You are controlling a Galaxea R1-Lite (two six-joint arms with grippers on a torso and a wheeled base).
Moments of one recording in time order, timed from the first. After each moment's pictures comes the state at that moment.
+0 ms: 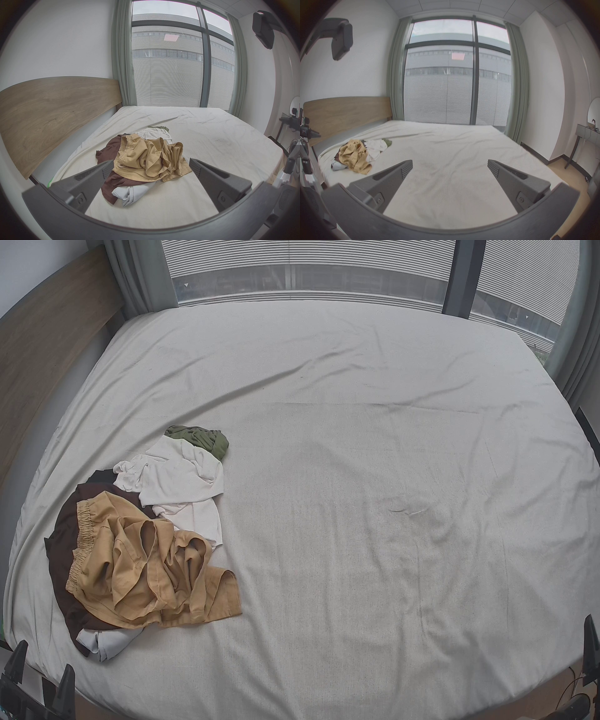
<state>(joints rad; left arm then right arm) 0.01 0.02 -0.02 0.00 0.00 0.00 -0.03 0.06 -0.02 -0.20 0.03 -0.05</state>
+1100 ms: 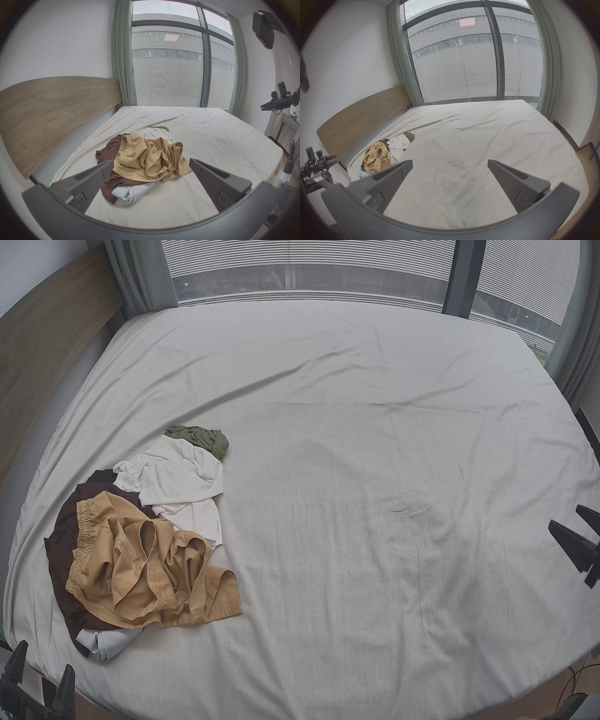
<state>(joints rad) 0.01 0.02 -0.02 0.00 0.00 0.00 0.23 0.91 -0.45 -0.36 0.07 0.06</state>
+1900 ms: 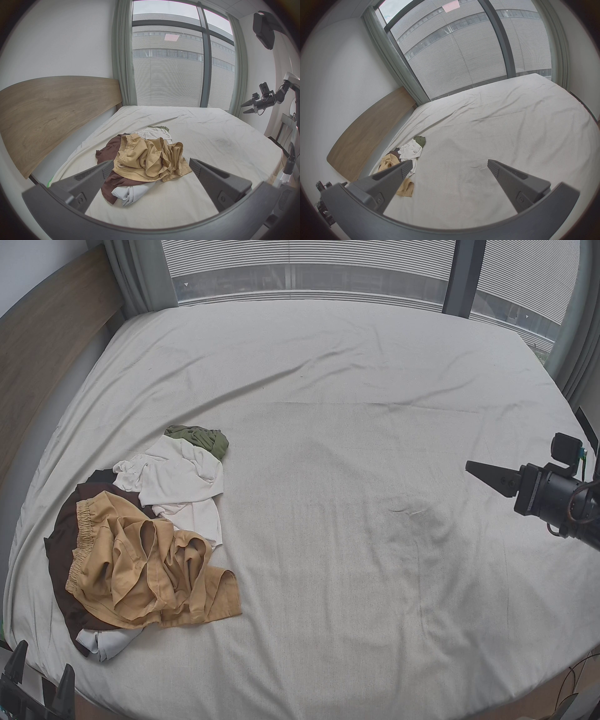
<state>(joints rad) 0.01 0.02 -0.02 0.00 0.00 0.00 0.36 1.37 -0.71 -0.49 0.08 0.28</state>
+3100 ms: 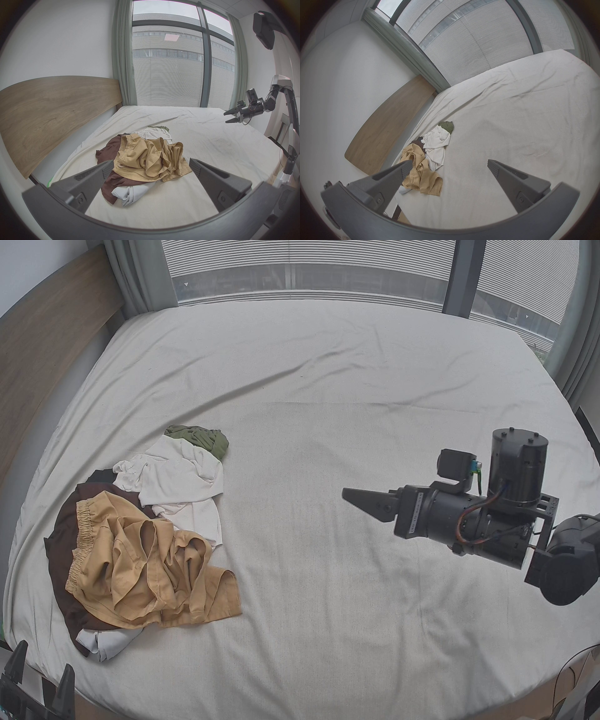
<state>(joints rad) 0.01 0.02 -0.02 0.00 0.00 0.00 0.64 1.74 -0.84 -0.69 0.08 0.37</state>
